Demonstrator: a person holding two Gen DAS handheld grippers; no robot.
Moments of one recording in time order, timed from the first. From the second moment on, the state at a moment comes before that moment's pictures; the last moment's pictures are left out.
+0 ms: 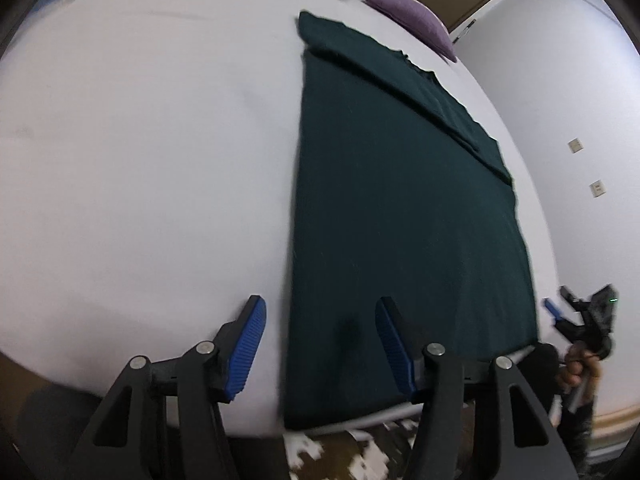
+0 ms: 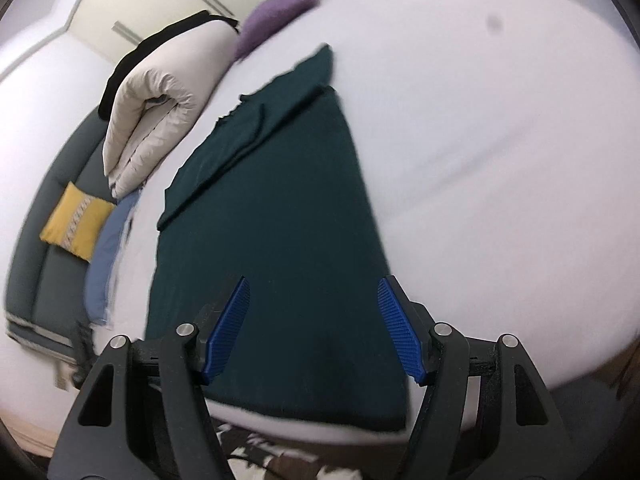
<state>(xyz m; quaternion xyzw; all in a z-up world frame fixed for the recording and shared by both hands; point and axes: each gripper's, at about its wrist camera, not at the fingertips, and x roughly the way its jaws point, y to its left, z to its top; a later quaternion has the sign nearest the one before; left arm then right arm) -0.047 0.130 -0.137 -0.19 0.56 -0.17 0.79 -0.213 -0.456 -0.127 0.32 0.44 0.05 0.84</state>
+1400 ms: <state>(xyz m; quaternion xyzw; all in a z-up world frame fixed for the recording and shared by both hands) -0.052 0.145 -0.156 -0.26 0.60 -0.22 0.73 -0.206 -0.466 -0.188 0.37 0.59 0.11 0.71</state>
